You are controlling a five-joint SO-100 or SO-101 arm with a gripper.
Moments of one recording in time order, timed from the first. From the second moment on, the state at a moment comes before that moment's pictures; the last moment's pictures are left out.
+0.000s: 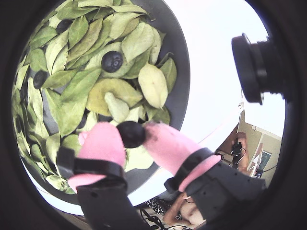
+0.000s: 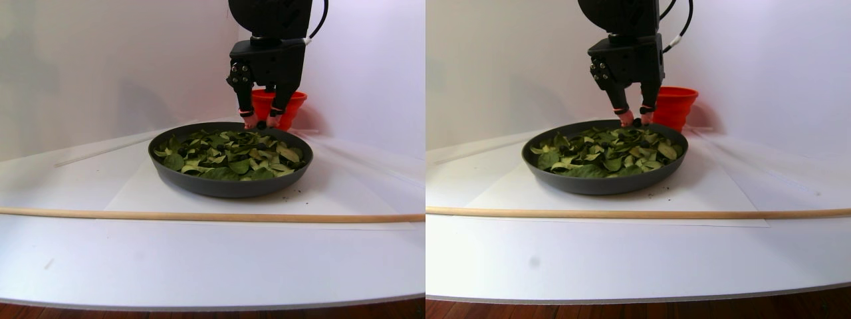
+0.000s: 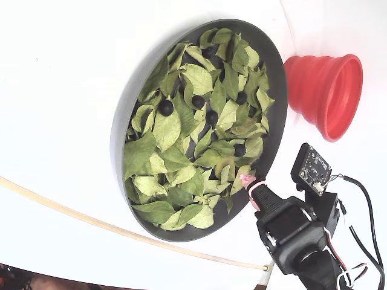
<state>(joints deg) 17.9 99.1 129.3 -4.3 -89.4</state>
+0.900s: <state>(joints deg) 19.5 96.8 116.2 -4.3 -91.9</state>
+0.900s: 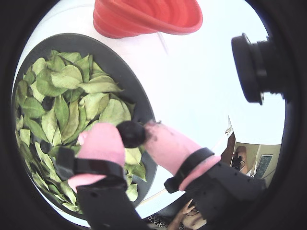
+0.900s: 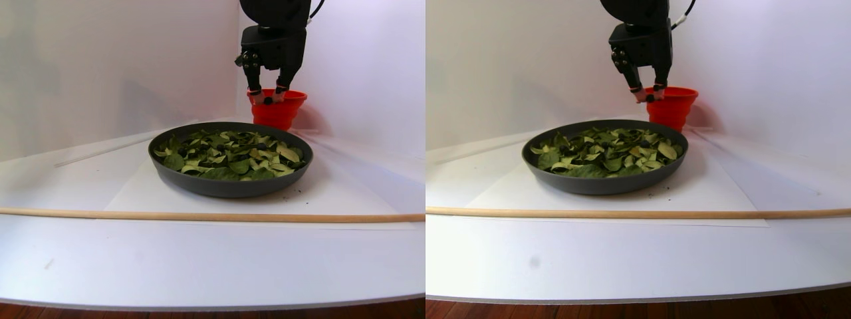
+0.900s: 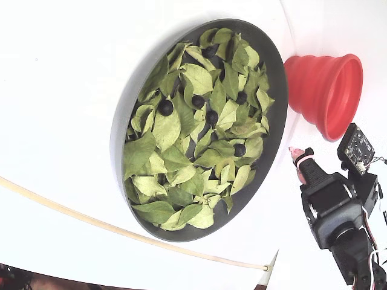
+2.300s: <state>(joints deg) 22.3 86.9 96.9 -4.3 -94.0</state>
